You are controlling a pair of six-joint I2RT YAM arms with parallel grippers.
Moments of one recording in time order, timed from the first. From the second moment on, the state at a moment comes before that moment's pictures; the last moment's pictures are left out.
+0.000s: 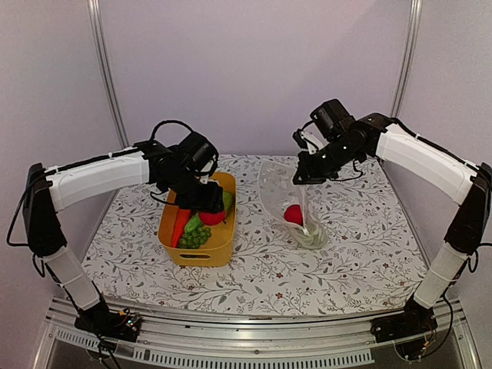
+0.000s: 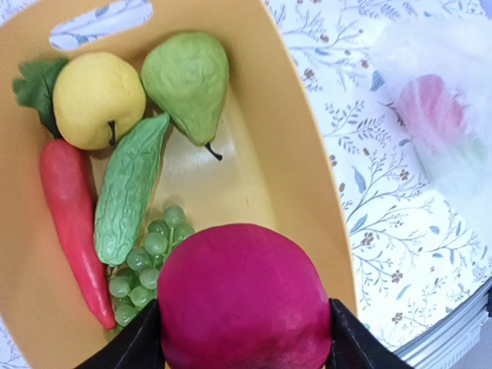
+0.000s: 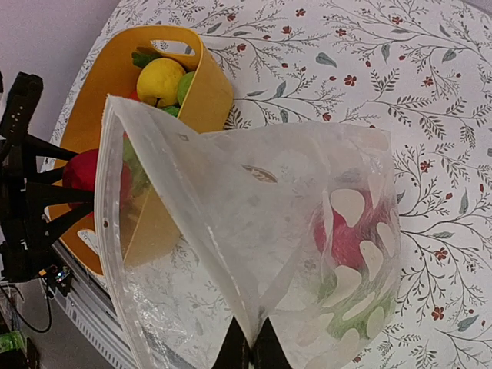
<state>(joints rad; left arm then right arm) -0.77 1.70 1.42 -0.83 -0.08 -0.51 0.68 1.70 1.68 -0.91 -0.17 0.37</state>
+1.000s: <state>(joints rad) -0.99 1.70 1.66 -0.33 -0.06 -0.29 0.68 1.70 1.70 -0.92 -0.19 0.39</state>
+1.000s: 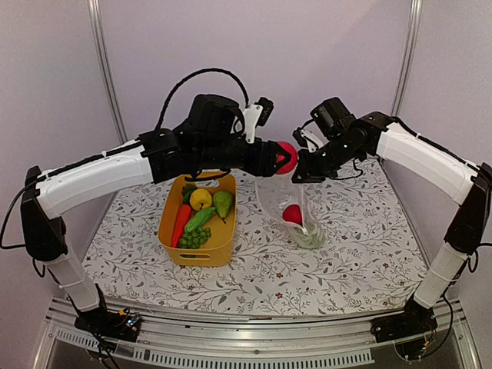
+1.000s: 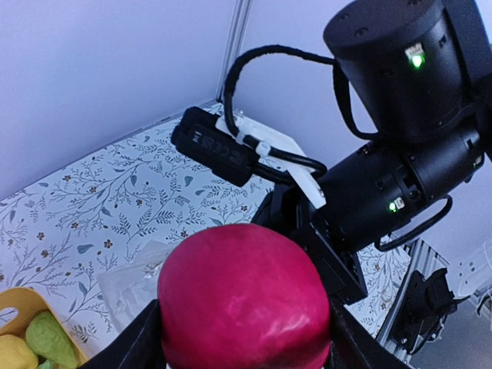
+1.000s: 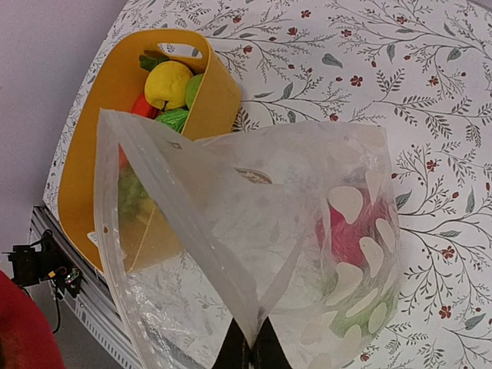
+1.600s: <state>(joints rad) -1.03 1.78 1.68 -0.42 -0.02 -0.23 0.68 1.70 1.69 -0.90 -0.19 0.44</state>
